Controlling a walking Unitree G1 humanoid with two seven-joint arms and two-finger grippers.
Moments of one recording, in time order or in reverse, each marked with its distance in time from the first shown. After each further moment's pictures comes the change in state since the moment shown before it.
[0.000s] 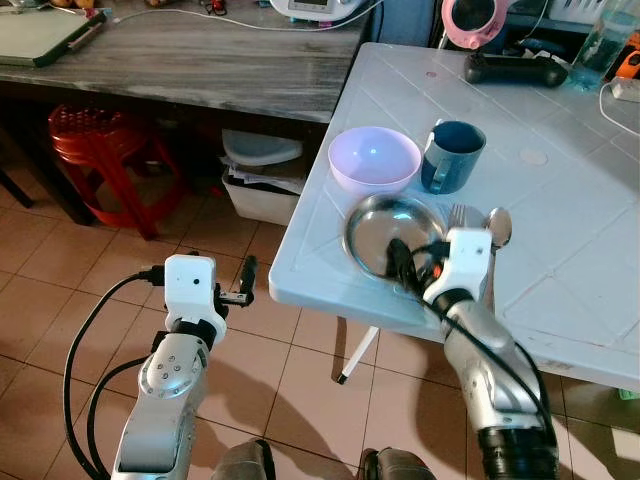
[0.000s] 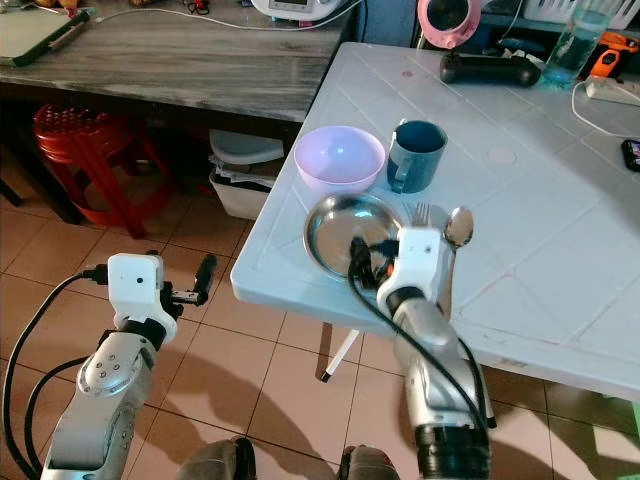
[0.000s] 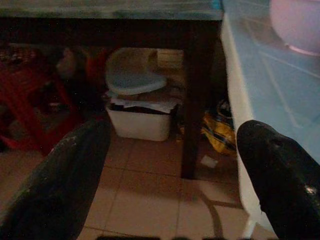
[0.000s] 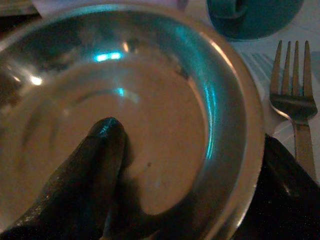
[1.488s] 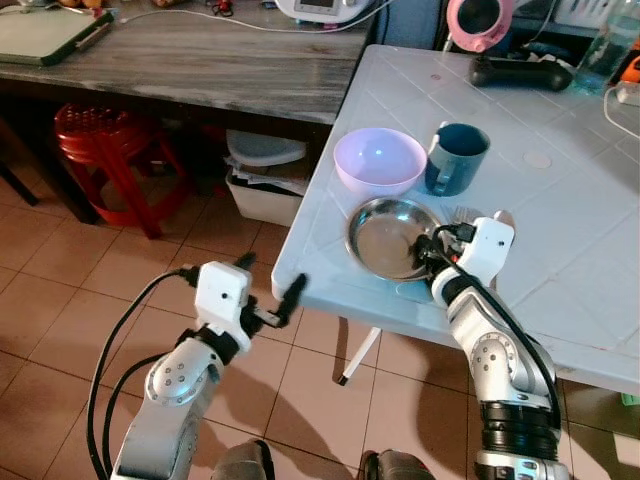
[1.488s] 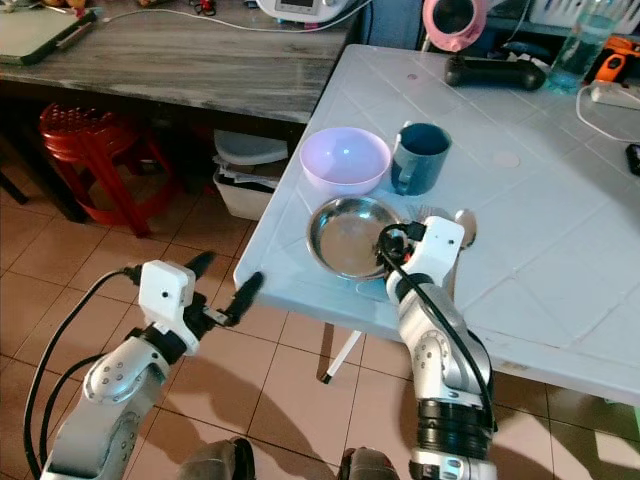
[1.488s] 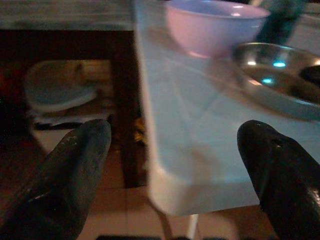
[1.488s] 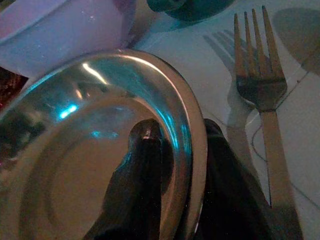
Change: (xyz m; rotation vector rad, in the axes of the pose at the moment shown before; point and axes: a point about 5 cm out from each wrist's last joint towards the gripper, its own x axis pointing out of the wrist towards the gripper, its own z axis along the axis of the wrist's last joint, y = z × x) left arm -0.005 -0.019 -0.004 -0.025 -0.045 -0.308; right arm 0.009 -0.009 0.013 0.309 0.092 -0.105
